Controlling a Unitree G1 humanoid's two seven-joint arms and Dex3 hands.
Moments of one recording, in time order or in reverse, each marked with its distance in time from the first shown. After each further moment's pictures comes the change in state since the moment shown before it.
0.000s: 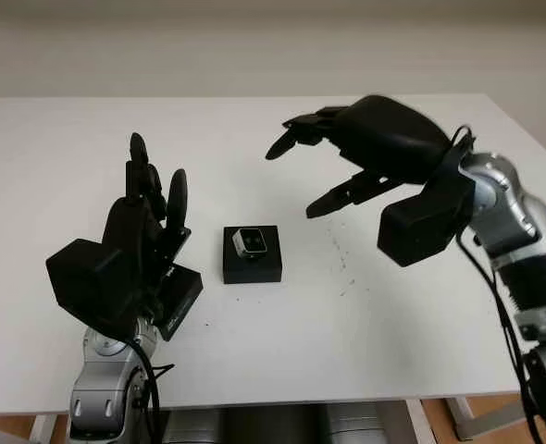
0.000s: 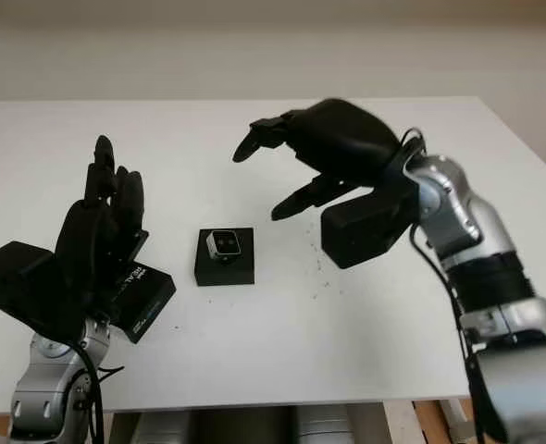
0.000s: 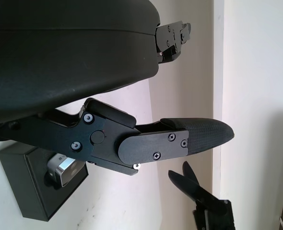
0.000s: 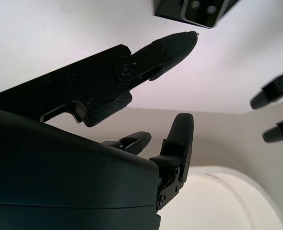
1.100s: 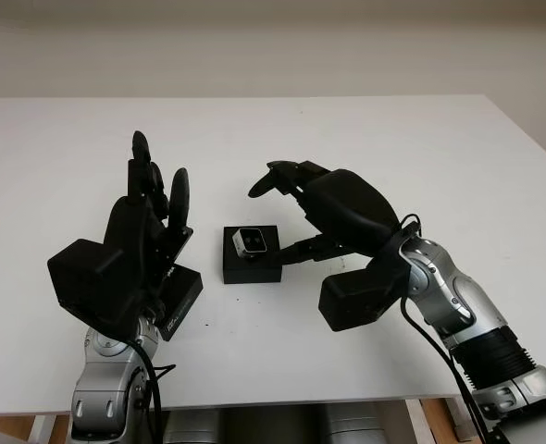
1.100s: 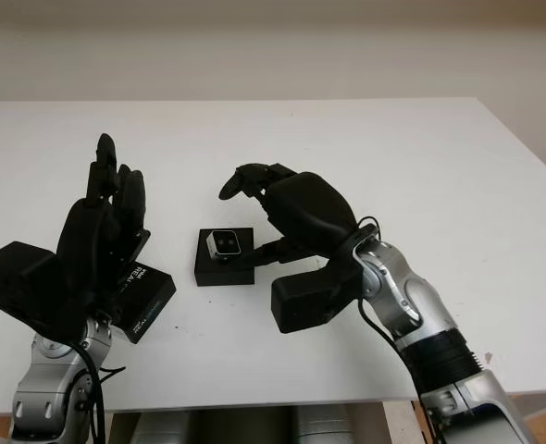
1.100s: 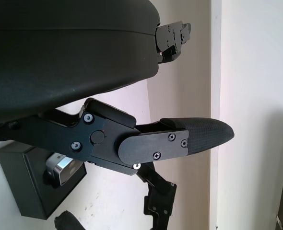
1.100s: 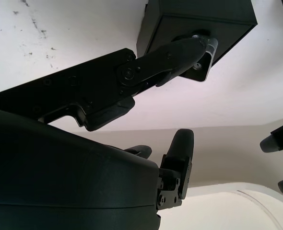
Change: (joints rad) left arm 0.000 -0.003 -0.007 0.000 0.007 -0.007 0.008; right arm 0.190 0.138 0.090 -0.045 -0.229 0.151 -0.206
